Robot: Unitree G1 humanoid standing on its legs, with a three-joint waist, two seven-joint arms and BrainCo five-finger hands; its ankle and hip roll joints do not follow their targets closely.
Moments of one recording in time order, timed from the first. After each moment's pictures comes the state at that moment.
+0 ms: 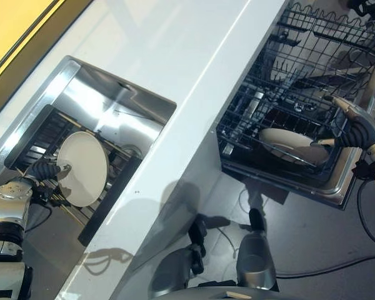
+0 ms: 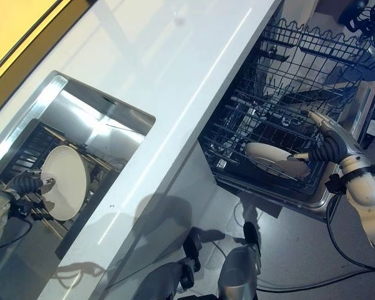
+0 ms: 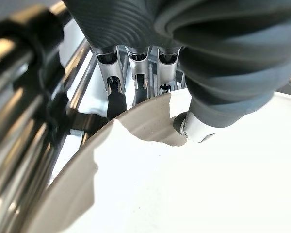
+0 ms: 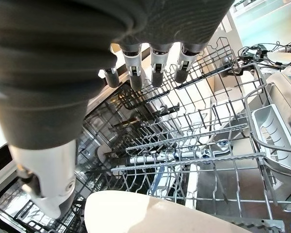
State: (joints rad) left arm -0.34 0.90 -0.02 0.84 -0.25 0.02 -0.30; right arm -0.05 -1.04 -0.15 -0.07 -0.13 -0.02 0.04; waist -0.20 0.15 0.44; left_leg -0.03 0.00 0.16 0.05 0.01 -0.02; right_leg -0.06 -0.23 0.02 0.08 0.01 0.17
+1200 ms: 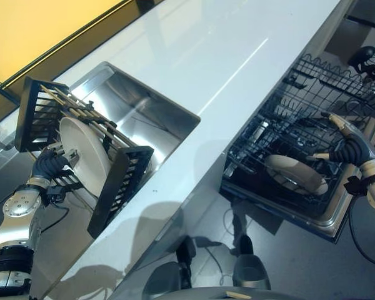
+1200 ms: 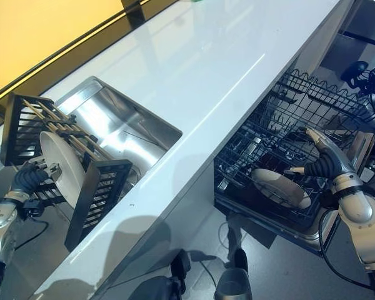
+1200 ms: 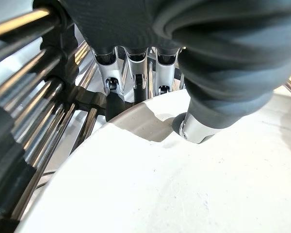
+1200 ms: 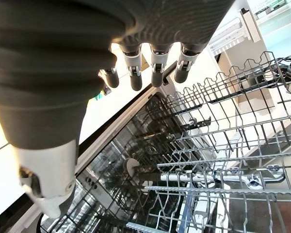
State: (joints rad) left arm -0.10 0.79 0.15 0.46 -0.45 -0.12 -0.18; right arm 0.05 -0.89 -0.19 -0.07 -0.16 -0.05 0.03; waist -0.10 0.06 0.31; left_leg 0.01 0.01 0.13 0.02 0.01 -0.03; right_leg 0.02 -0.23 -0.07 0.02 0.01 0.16
